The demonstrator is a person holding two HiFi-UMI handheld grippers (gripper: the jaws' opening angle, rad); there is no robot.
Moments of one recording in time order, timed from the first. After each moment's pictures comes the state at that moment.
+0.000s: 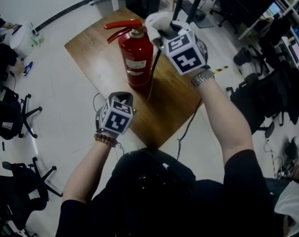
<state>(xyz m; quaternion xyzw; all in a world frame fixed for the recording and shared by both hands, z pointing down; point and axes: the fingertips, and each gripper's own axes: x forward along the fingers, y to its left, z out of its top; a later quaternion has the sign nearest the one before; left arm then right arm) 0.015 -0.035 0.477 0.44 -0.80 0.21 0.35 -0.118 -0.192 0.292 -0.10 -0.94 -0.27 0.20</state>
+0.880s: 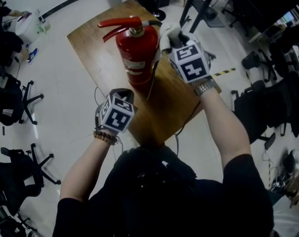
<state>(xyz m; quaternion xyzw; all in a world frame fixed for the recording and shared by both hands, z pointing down) 0.003 -0.058 0.490 0.41 -0.80 0.22 0.37 -0.122 -0.223 0.360 -0.13 -0.94 -0.20 0.23</state>
